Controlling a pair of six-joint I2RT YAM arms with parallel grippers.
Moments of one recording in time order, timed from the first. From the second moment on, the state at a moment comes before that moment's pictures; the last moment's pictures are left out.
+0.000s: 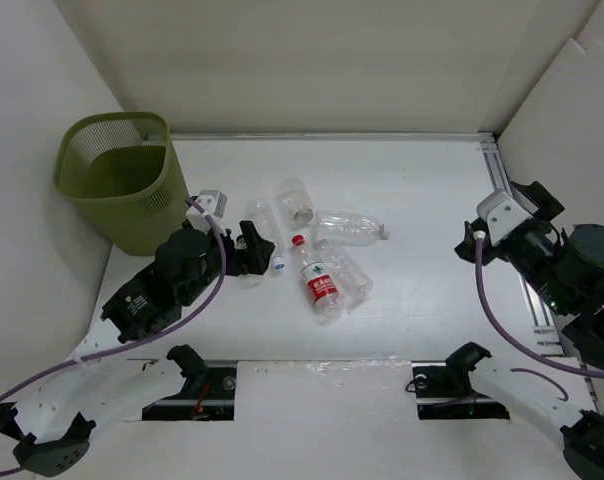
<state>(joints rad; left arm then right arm) -0.77 0.73 1.00 -0.65 -0.28 -0.52 0.56 0.71 1.47 -0.89 0.23 -0.76</state>
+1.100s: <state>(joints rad) -0.74 0.81 0.92 -0.62 -0.35 -0.55 0.30 1.56 1.29 -0.48 -0.37 -1.02</state>
